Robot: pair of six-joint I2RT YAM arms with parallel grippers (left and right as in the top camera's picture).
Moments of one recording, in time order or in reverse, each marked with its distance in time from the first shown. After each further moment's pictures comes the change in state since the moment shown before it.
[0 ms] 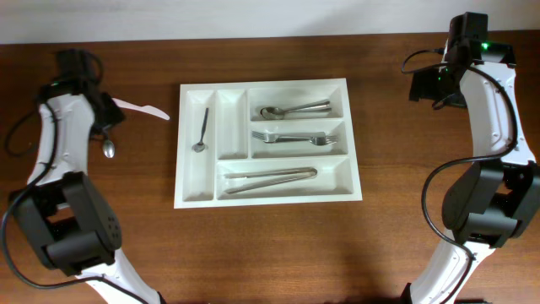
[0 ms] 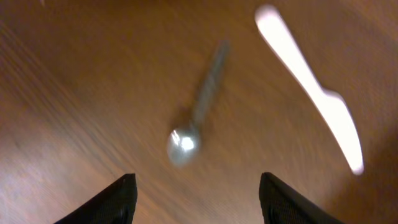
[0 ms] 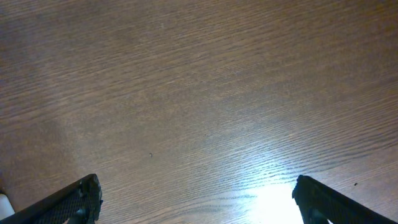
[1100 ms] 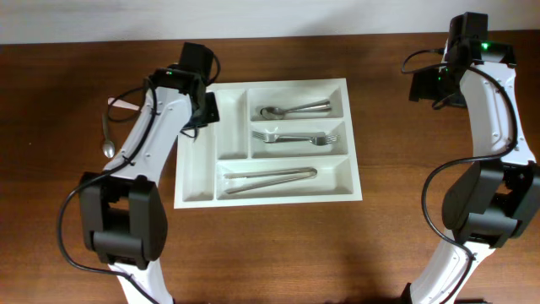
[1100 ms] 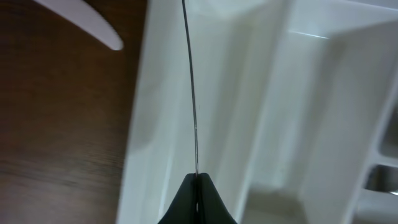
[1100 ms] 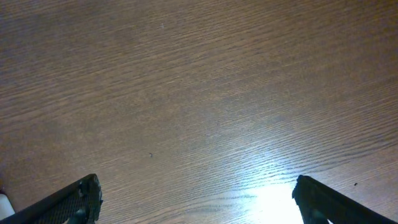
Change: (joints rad) left arm -0.482 0.000 0.023 -0.130 0.033 -0.047; right arm 0.000 0.000 0.000 0.000 0.000 0.000
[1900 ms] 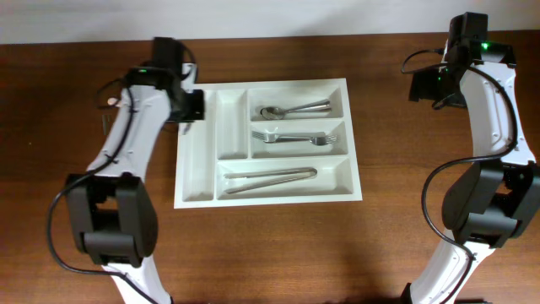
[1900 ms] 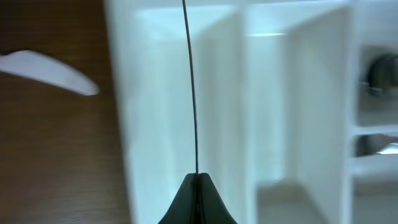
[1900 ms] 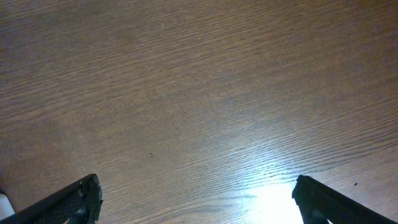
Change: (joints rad) left arm 0.075 0.000 0.000 0.069 0.208 0.297; right arm 0.000 0.000 0.000 0.000 0.000 0.000
